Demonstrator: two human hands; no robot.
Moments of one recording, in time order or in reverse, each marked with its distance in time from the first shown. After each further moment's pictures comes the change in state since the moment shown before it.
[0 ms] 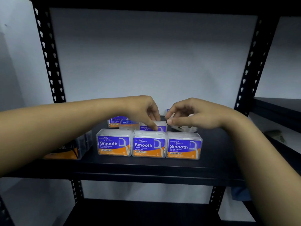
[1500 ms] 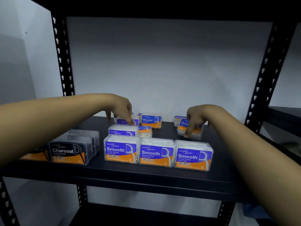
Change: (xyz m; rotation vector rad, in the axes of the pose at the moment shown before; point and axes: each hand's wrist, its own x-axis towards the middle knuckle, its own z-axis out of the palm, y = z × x) left_hand -0.016 -0.070 -0.030 0.029 -0.049 -0.657; right_hand 0.091 0.044 -0.009 -0.579 -0.170 0.616
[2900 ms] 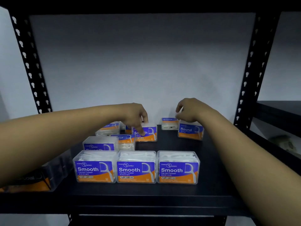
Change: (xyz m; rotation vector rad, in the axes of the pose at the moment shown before) left_hand 0.043 0.084 0.018 0.130 0.072 0.373; right_hand 0.034 0.037 0.002 0.271 0.336 -0.048
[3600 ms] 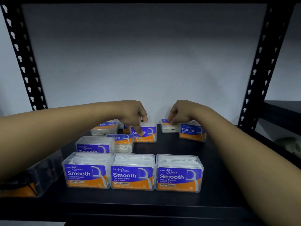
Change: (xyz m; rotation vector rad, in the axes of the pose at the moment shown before) left_hand 0.010 -0.007 0.000 -0.060 -0.023 0.020; right_hand 0.038 -0.005 0.017 -0.069 -0.189 -0.139
